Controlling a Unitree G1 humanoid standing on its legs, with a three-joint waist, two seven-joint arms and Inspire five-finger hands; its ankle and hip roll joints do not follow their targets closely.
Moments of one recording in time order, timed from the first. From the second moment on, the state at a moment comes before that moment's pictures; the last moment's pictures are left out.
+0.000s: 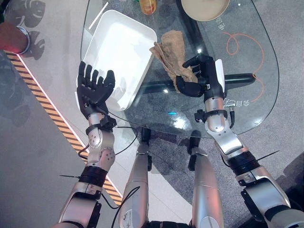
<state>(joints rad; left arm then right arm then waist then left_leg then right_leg) -0.51 0.32 -0.11 0.37 -0.87 -0.44 0.27 -0.69 -0.40 0.36 0.26 0.00 -0.04 -0.42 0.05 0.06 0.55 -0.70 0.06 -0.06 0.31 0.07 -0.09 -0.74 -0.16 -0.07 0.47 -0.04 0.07</state>
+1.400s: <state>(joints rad) -0.52 0.29 -0.18 0.29 -1.32 -0.14 -0.23 -0.68 -0.40 0.42 0.20 -0.02 -0.07 -0.19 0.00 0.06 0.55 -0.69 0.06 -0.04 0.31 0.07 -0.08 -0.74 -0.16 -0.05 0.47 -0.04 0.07</state>
